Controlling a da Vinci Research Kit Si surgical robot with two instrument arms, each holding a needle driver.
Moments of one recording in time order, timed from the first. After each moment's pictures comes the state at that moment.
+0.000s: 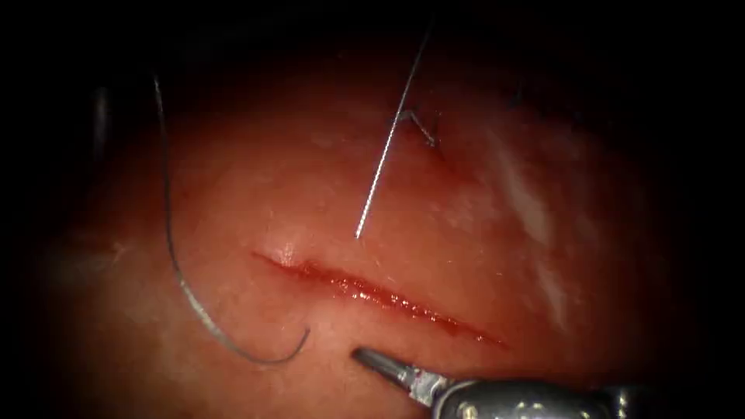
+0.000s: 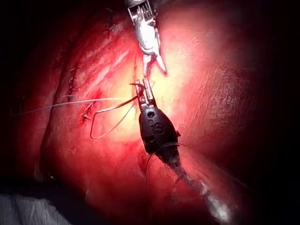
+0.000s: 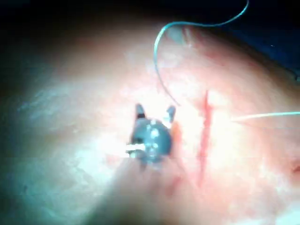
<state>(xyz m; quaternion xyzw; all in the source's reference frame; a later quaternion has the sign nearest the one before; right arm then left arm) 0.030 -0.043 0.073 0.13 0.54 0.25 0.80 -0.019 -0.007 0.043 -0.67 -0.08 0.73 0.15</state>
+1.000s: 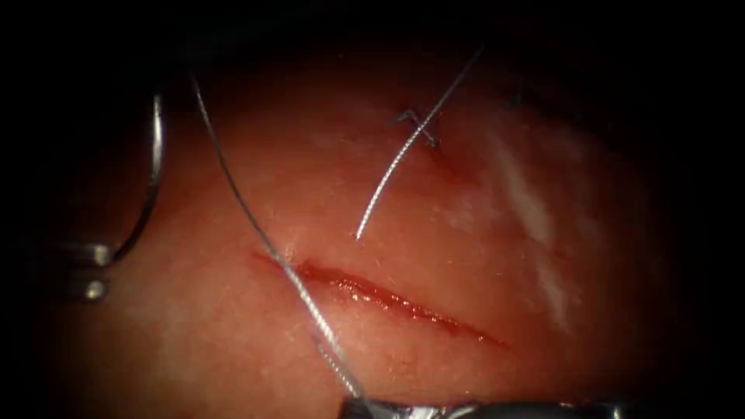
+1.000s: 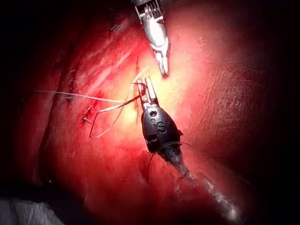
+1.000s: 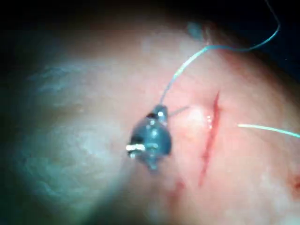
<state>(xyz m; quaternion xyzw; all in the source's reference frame) 0.027 -0.047 0.070 0.12 0.55 0.17 0.81 -0.021 -0.008 0.046 -0.66 -0.09 0.73 0.15</state>
